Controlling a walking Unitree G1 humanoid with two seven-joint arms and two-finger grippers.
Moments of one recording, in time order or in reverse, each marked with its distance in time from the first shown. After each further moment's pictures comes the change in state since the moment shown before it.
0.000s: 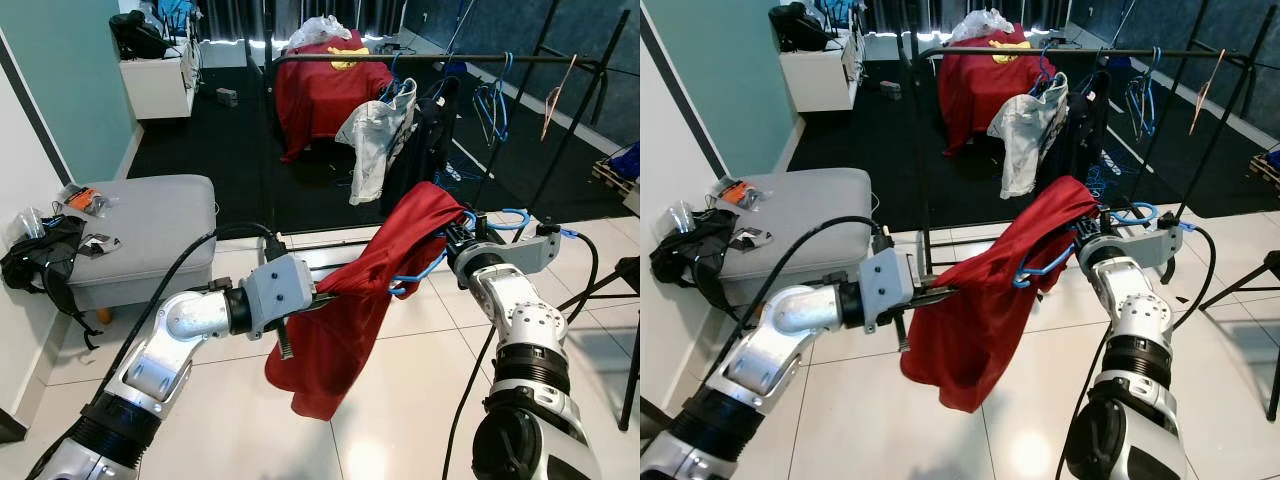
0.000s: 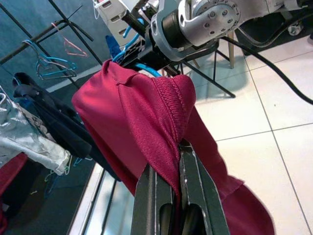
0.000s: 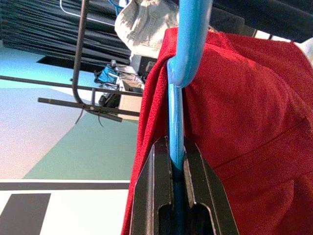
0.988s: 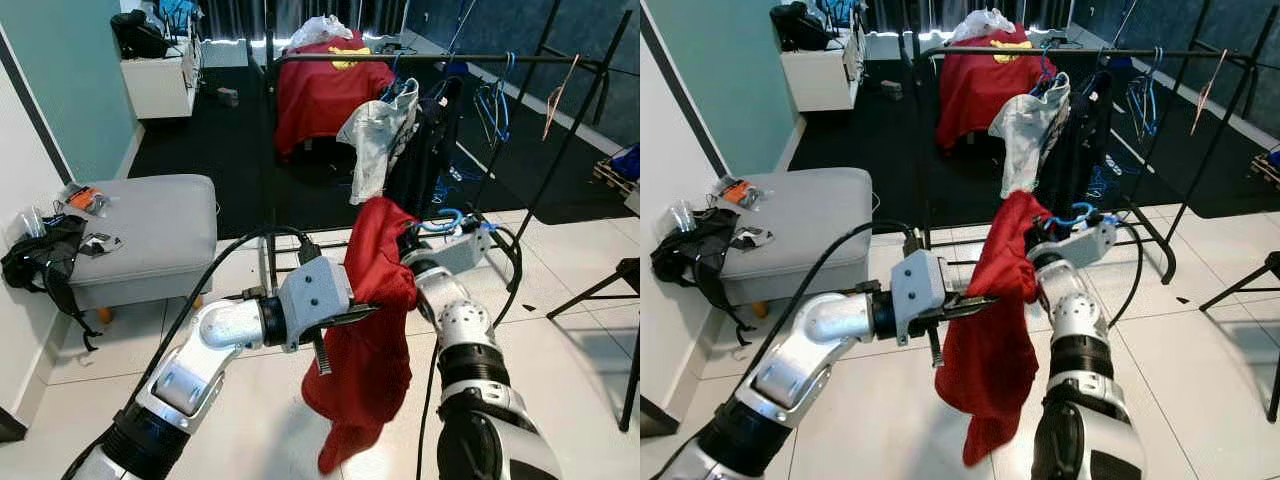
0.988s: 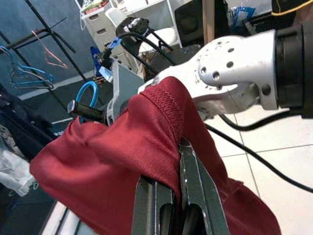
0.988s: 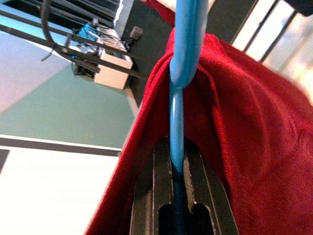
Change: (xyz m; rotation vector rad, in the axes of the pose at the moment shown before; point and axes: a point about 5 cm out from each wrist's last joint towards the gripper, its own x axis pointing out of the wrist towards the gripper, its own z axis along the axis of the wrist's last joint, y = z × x) left arm 0.029 -0.021 0.019 -0.120 -0.075 -0.029; right arm 0.007 0.000 -0.078 -0.196 0.136 -0.022
